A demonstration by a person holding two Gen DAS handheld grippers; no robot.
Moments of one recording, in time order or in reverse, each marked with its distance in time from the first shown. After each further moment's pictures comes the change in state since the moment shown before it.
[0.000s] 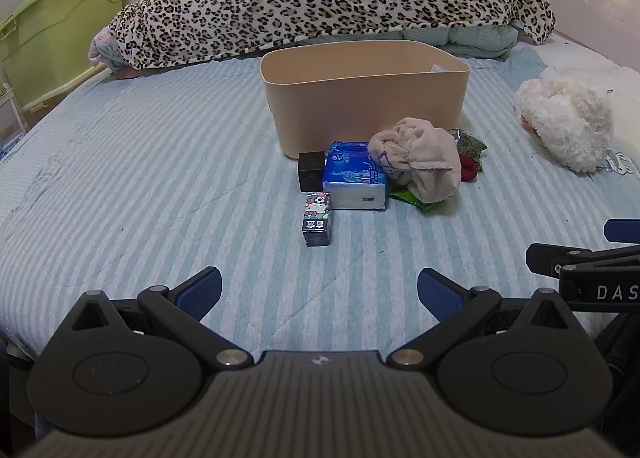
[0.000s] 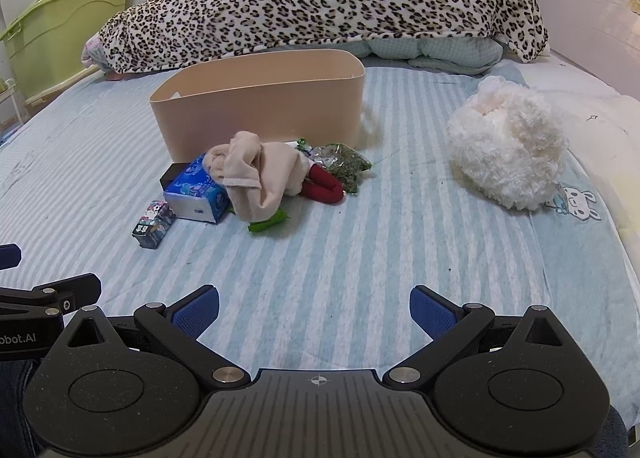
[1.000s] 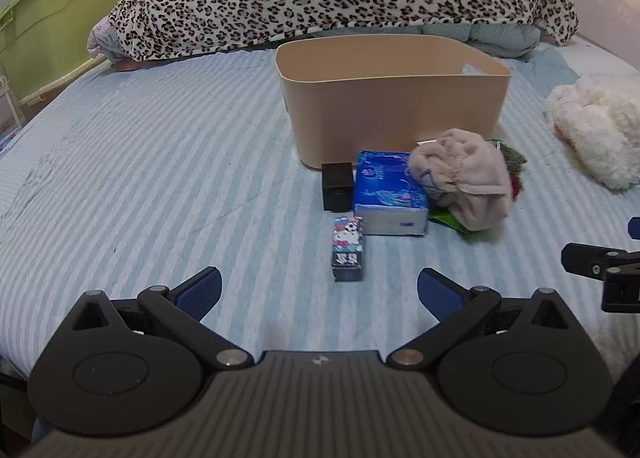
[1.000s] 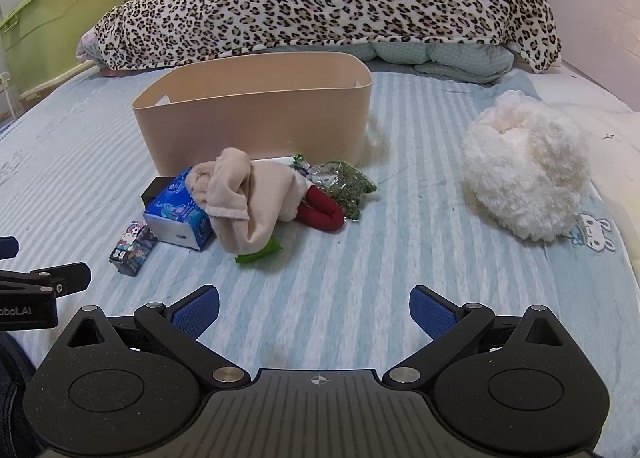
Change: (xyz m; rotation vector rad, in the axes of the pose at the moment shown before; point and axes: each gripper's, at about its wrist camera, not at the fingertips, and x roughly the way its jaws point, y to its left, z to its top) left arm 0.058 0.025 0.028 -0.013 0.024 0.016; right arm 0.044 0.001 0.032 -0.030 0.008 -0.009
